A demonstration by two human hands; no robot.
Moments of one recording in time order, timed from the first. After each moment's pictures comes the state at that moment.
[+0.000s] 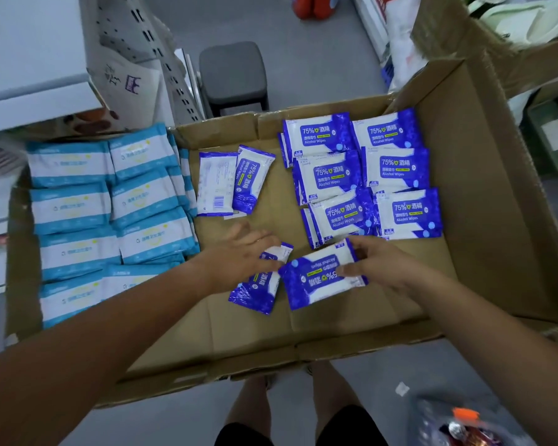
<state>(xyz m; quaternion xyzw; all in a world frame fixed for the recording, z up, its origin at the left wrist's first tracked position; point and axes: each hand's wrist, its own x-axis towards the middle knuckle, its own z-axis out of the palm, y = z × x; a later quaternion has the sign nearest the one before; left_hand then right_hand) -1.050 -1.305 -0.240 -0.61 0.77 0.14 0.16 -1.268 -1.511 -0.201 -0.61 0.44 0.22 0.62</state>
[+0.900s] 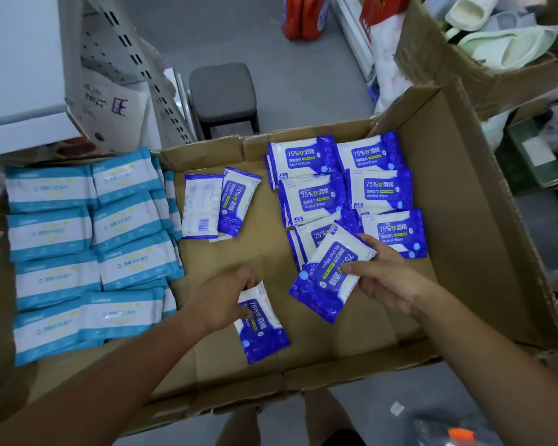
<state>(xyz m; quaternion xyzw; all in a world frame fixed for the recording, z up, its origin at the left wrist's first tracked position) -1.079 -1.302 -0.255 -0.79 0.43 0.43 -0.05 -1.278 -1.533 -0.196 -0.34 0.43 0.01 0.84</state>
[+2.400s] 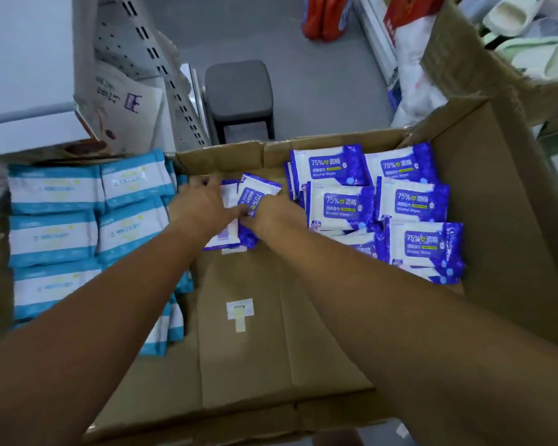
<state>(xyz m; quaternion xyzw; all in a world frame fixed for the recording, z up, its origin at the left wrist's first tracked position) -0.944 -1.385 -0.251 -0.94 0.28 0.21 0.02 -1.044 -1.485 -0.251 -0.85 0.39 0.19 0.29</state>
